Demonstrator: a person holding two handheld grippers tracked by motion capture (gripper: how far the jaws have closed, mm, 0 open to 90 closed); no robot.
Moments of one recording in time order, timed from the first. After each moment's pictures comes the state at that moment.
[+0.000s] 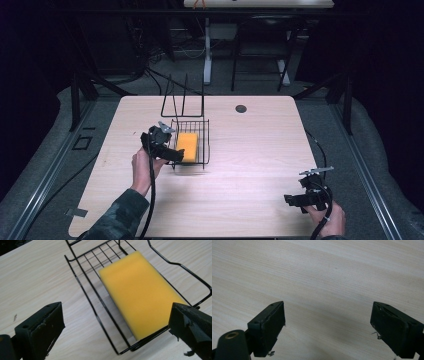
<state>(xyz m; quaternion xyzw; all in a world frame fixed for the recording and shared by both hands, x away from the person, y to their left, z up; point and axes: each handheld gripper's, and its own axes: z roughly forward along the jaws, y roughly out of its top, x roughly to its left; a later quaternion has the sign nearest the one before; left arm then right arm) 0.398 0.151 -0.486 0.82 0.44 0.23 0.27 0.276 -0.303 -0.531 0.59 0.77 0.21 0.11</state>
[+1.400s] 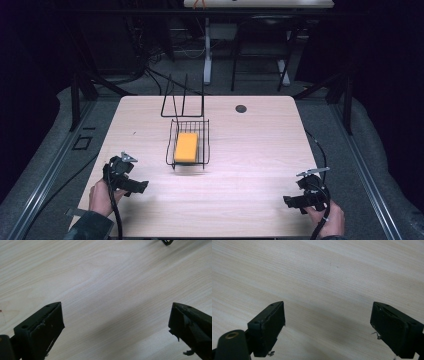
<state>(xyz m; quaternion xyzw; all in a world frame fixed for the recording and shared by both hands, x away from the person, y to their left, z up) 0.335 0.250 -0.532 0.84 0.47 0.16 0.20 0.276 -0.299 -0.535 0.57 0.79 0.20 0.13</state>
